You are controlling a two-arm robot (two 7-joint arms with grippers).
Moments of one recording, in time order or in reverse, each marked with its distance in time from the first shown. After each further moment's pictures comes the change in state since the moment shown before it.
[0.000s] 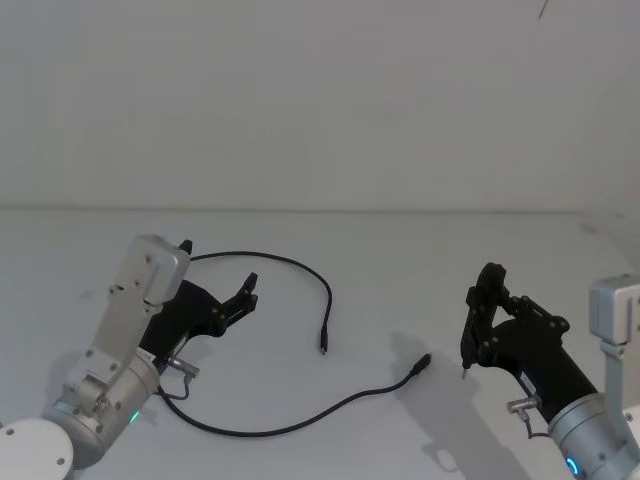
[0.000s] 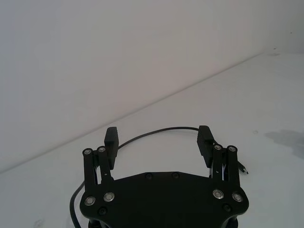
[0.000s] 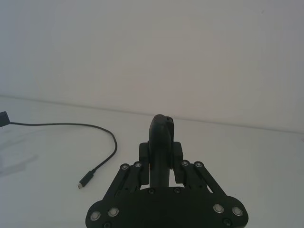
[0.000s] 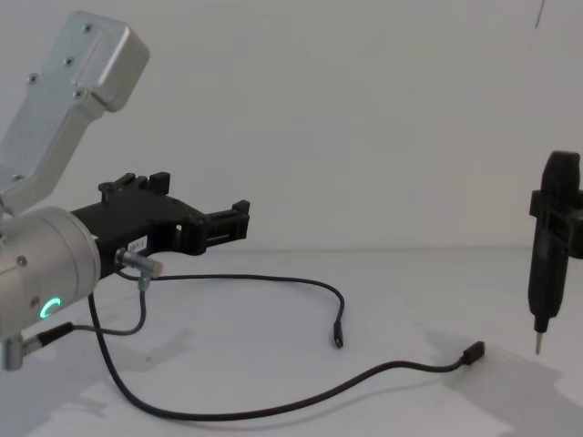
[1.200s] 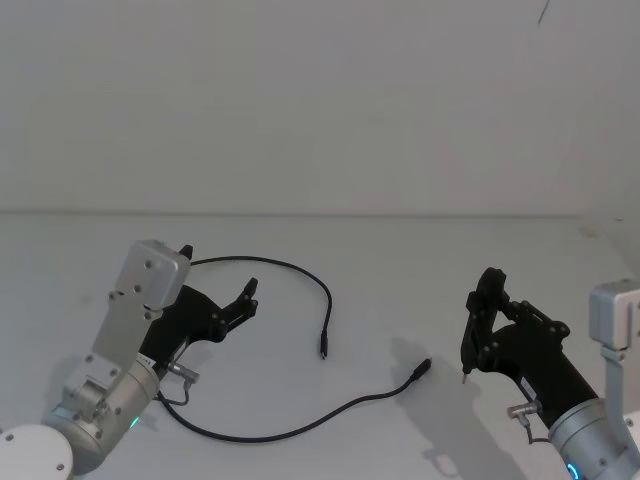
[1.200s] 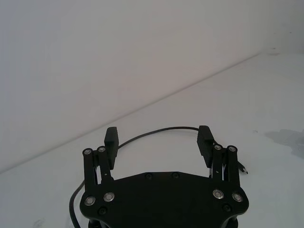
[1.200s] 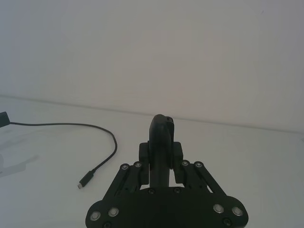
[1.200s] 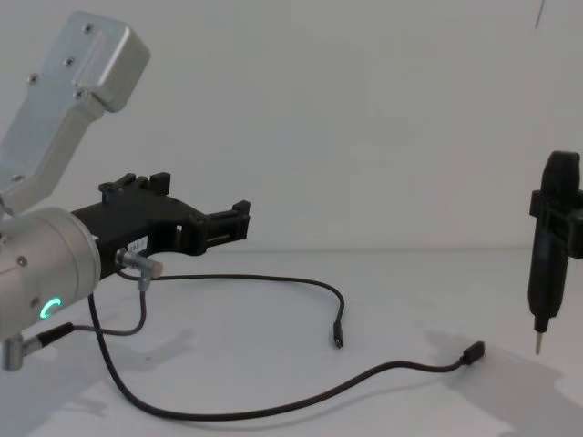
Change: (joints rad) left arm 0.000 0.000 0.000 0.000 0.000 0.000 -0.001; right arm 0.000 0.000 0.000 0.000 0.000 0.000 0.000
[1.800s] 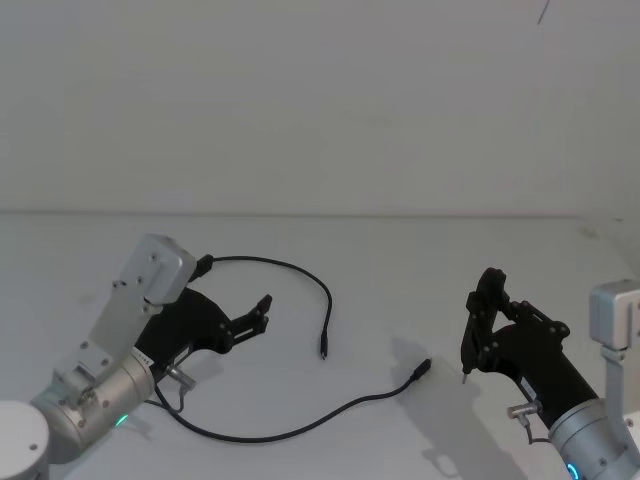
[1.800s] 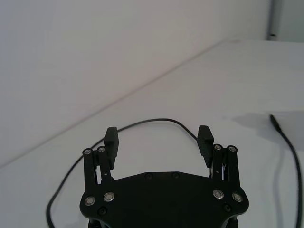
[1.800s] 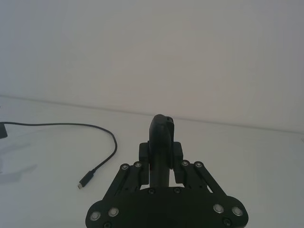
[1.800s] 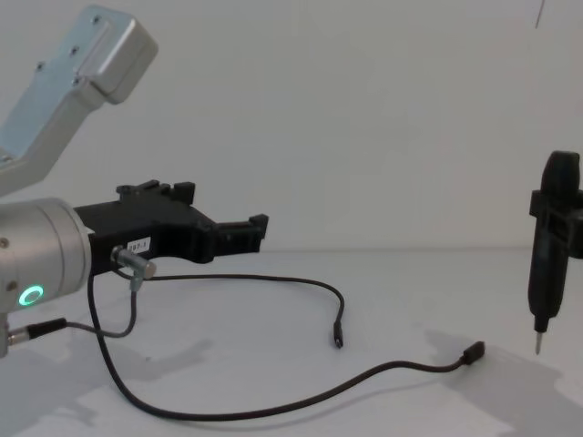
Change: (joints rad) left arm -0.032 0.059 0.002 -0.019 -0.061 0.070 -0.168; right arm 0.000 0.000 0.000 0.000 0.000 0.000 0.000
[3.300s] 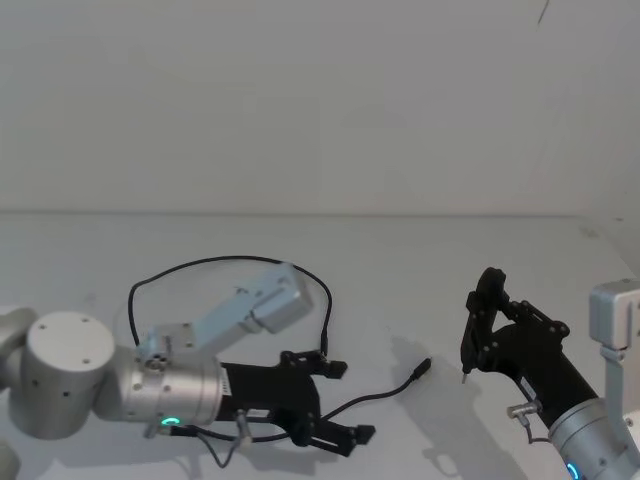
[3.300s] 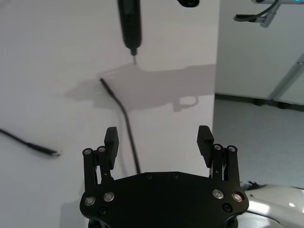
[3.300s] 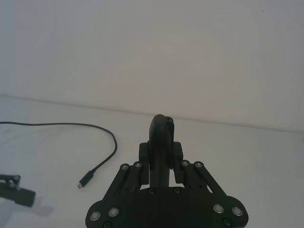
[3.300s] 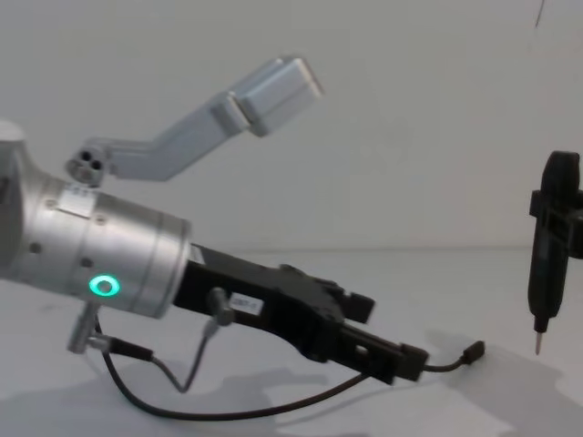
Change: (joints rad) left arm -0.313 0.030 0.256 0.149 -0.113 0.256 -0.642; right arm 0.000 0.000 0.000 0.000 0.000 0.000 0.000
